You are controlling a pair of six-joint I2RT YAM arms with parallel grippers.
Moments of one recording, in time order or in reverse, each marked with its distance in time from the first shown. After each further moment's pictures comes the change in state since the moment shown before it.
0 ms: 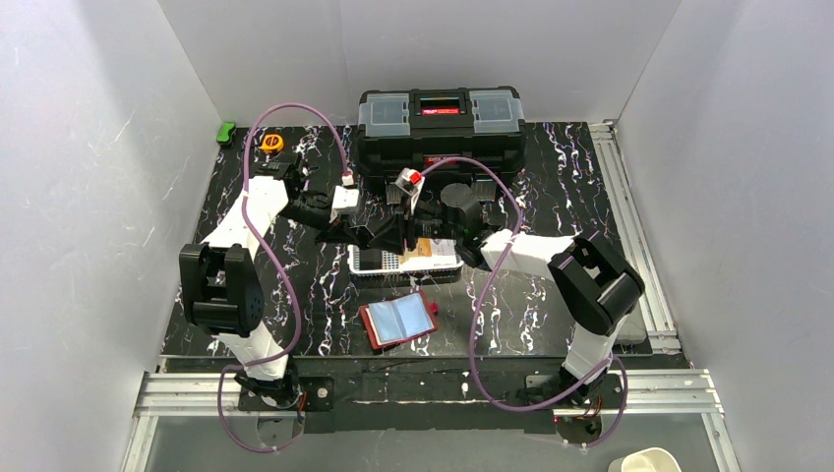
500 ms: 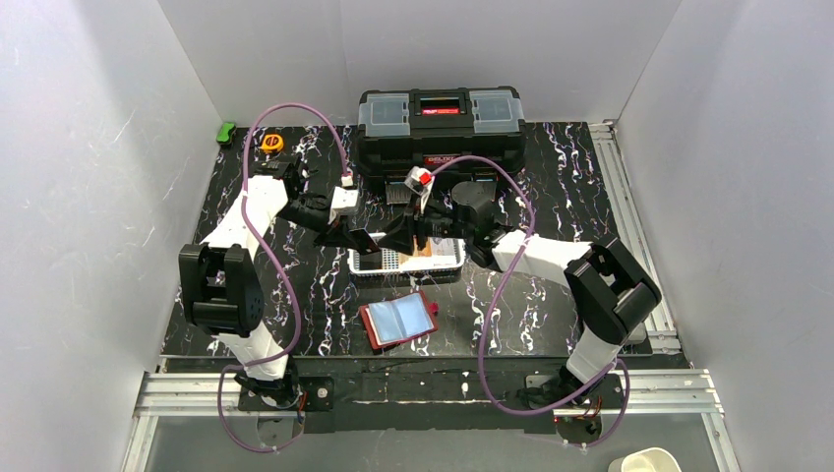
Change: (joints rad) left arm 0.000 0.000 0.009 -0.068 0.007 0.009; right arm -0.029 -0.098 -0.063 -0.058 -0.015 -0.085
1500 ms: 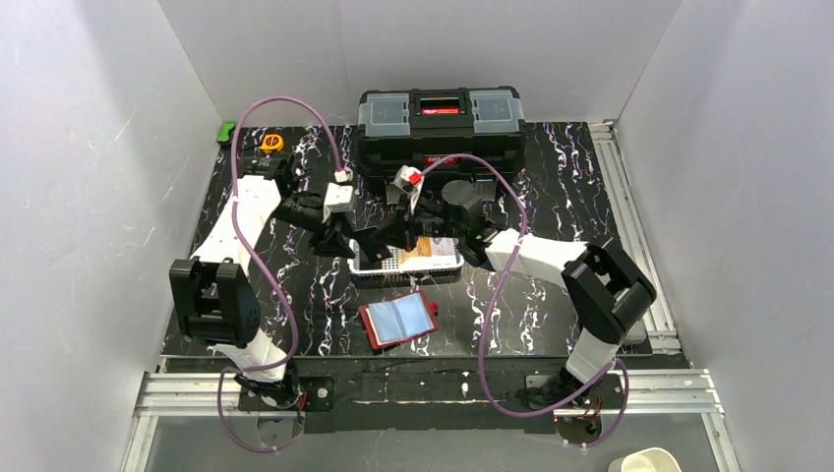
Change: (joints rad) left arm 0.001 -0.063 0.040 -0.148 0.035 0.009; right arm 0.053 0.031 0.084 -0.021 0.024 -0.021
